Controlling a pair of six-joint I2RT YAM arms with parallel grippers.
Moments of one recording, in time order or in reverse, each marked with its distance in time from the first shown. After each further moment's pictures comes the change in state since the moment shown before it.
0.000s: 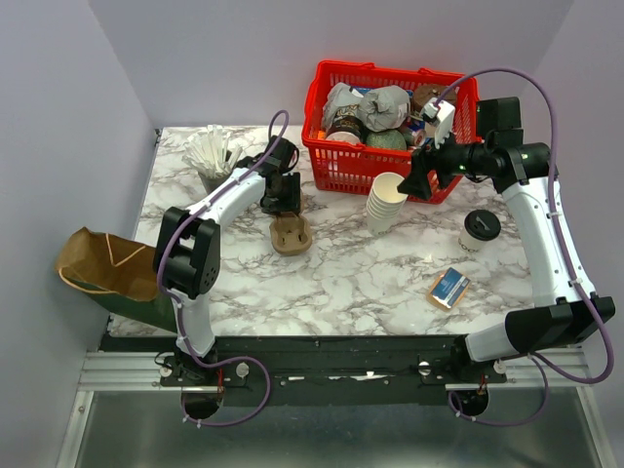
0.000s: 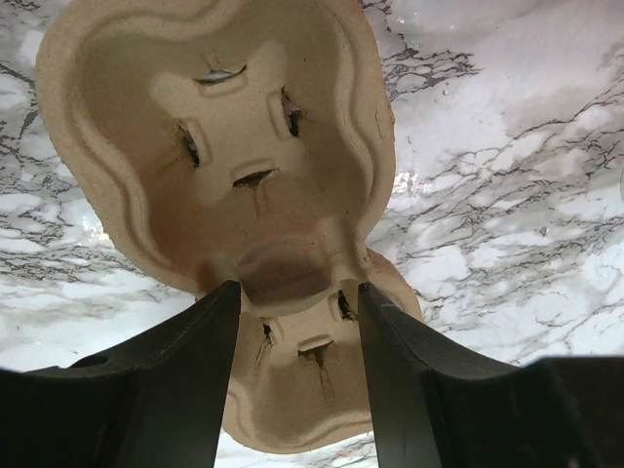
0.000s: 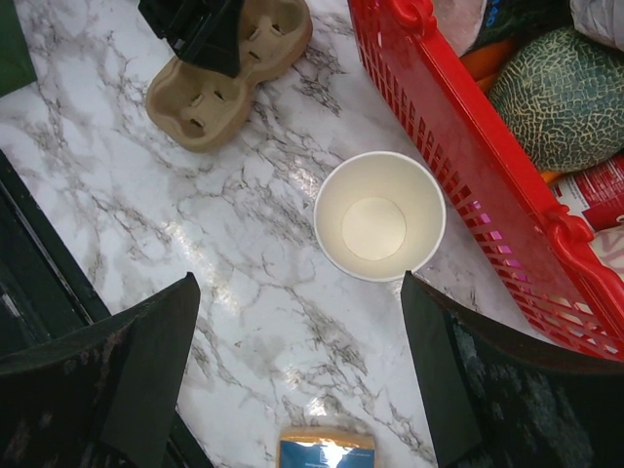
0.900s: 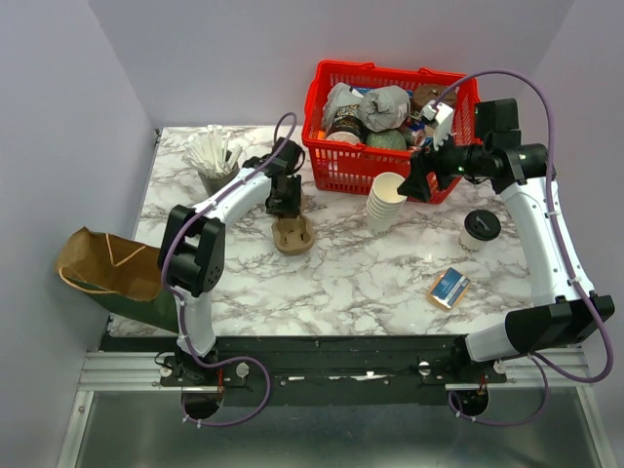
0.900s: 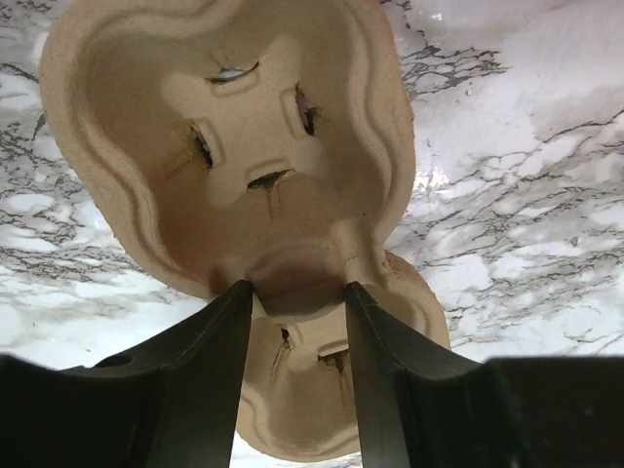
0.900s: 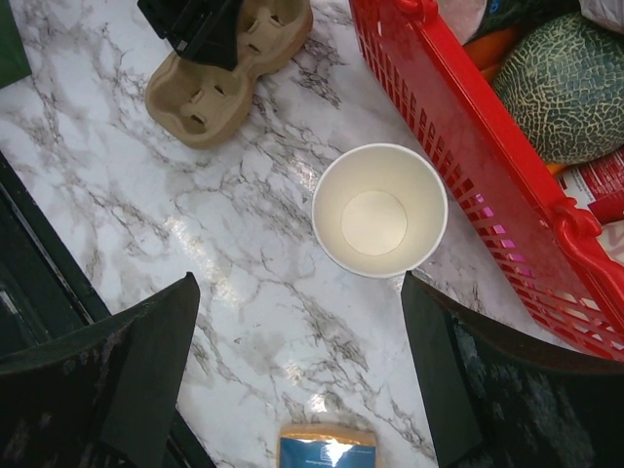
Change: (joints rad) left arm -0.025 0.032 0.023 -0.023 -0.064 0.010; right arm 0.000 0.000 -0.019 0.004 0.008 -0.008
